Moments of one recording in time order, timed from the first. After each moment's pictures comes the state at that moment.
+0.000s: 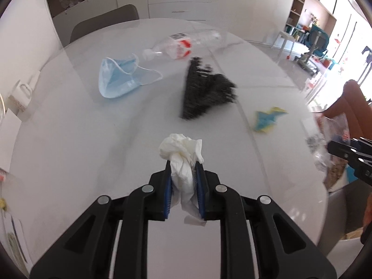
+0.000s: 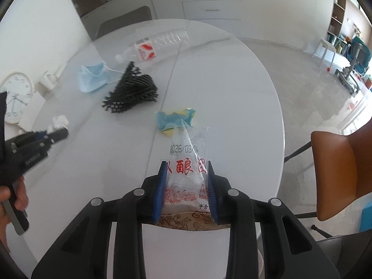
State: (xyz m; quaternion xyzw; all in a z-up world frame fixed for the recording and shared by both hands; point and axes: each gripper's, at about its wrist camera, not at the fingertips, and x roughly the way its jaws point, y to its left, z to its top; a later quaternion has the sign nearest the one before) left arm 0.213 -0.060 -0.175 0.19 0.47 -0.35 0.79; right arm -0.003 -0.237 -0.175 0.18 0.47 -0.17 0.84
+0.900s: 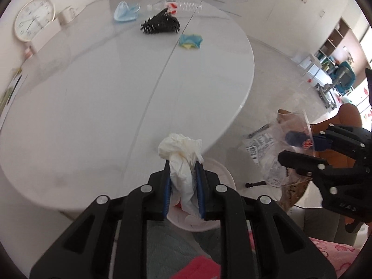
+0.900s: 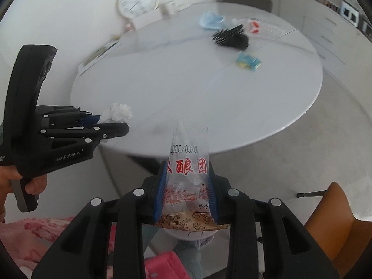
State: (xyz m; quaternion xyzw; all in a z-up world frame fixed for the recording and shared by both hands) left arm -0.115 -0.085 -0.158 0.07 0.55 -0.20 0.81; right arm -0.206 -0.234 -0.154 0.00 0.53 0.18 0.83
